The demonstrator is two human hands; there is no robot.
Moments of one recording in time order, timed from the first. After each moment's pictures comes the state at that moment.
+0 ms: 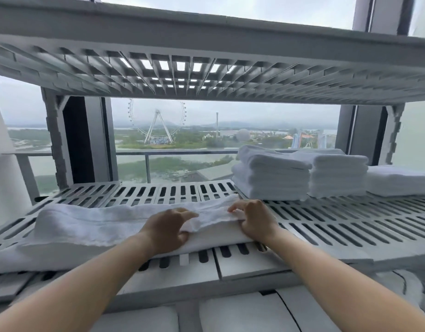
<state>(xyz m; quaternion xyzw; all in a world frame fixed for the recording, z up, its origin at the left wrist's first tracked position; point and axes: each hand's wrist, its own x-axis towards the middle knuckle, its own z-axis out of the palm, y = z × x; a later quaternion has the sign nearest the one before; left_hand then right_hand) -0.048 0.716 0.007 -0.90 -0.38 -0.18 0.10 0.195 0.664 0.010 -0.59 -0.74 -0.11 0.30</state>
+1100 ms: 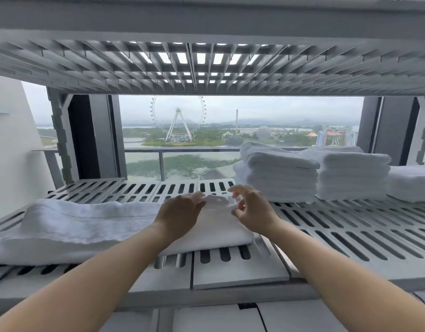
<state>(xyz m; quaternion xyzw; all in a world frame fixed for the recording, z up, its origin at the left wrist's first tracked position) 0.031 0.714 0.022 -0.84 -0.43 -0.31 0.12 0.237 0.692 0.020 -0.54 -0.74 -0.01 0.39</state>
